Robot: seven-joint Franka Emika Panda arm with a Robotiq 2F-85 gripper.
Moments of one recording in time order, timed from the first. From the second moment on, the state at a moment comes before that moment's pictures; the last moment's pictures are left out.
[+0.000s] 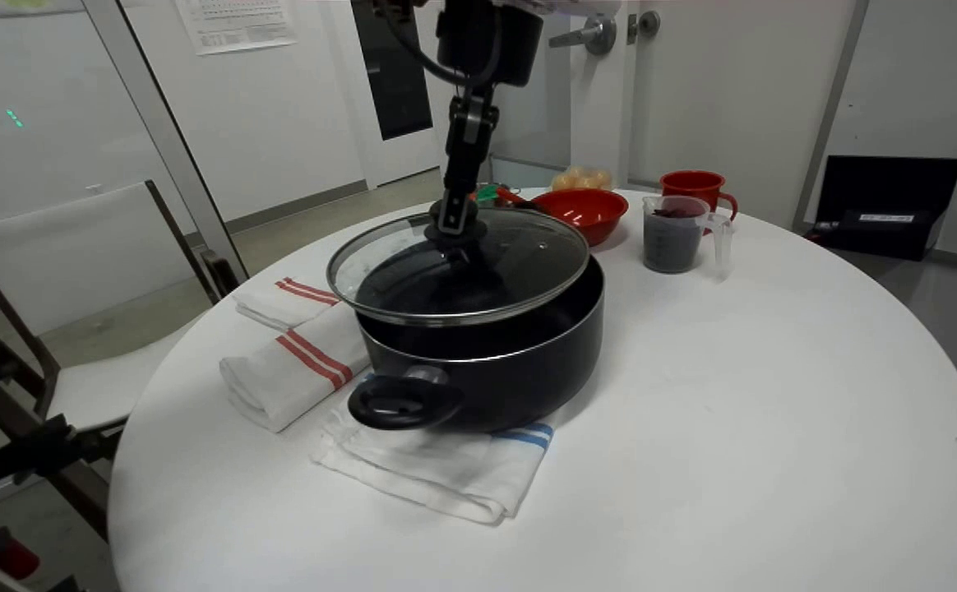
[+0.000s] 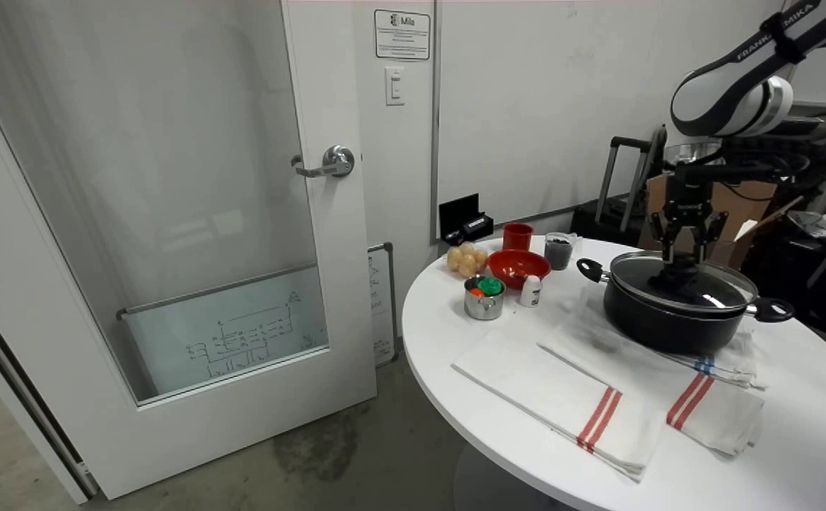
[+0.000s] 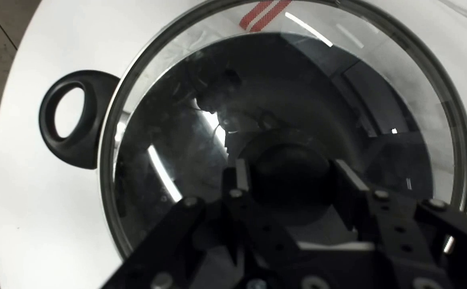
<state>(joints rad) -0.09 0.63 -0.11 -1.77 0.19 2.07 0.45</state>
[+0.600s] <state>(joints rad) -0.10 0.65 -0.12 -1.77 0.20 2.10 0.45</state>
